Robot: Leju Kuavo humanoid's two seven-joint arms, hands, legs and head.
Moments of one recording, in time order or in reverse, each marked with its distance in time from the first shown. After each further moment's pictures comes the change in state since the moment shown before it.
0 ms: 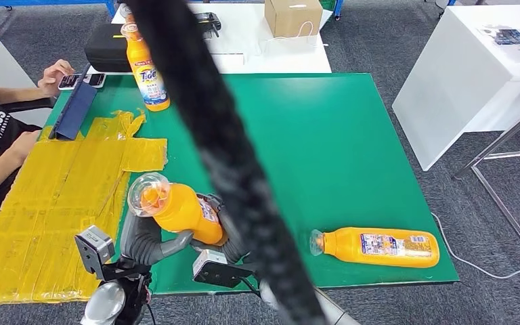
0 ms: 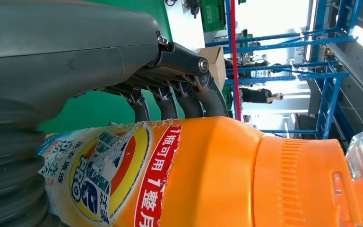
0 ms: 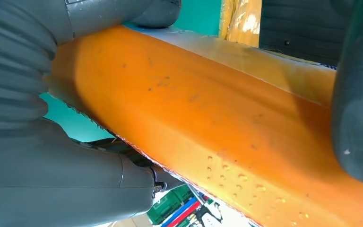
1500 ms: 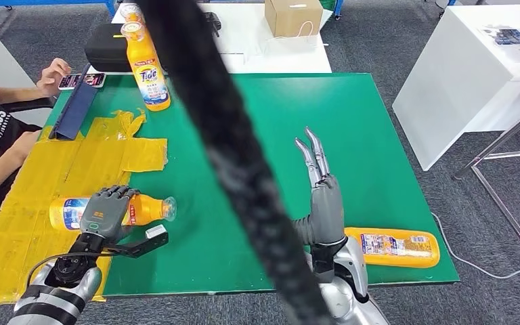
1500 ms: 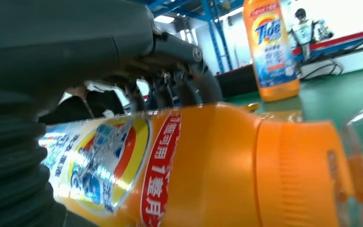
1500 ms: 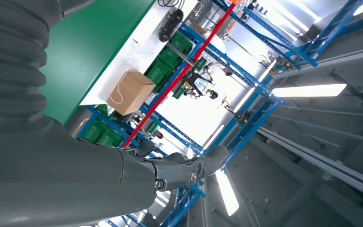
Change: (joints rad) left arm -0.276 0.252 0.003 0.507 -1.454 0.344 0.430; right arm 0.229 -0.096 -0.317 -0.565 0.130 -0.207 -0.015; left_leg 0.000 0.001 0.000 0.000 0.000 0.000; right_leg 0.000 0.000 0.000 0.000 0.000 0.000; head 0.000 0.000
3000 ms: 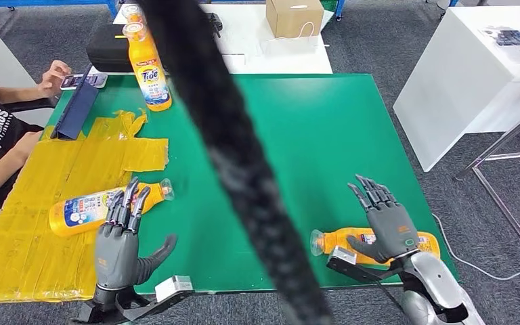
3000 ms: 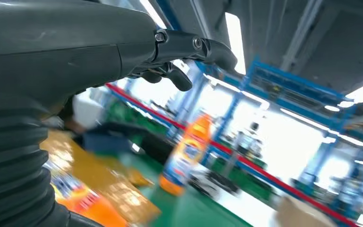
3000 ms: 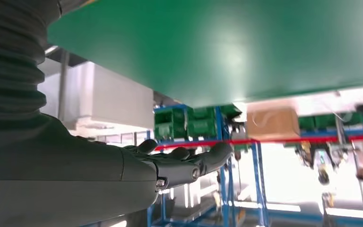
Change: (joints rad) left arm 0.413 -0.176 -0.028 -0.613 0.294 0.327 -0.247; right arm 0.212 -0.381 -0.321 0.023 0.308 0.345 0.216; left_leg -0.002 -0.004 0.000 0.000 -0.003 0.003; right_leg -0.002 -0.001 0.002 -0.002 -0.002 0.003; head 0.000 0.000
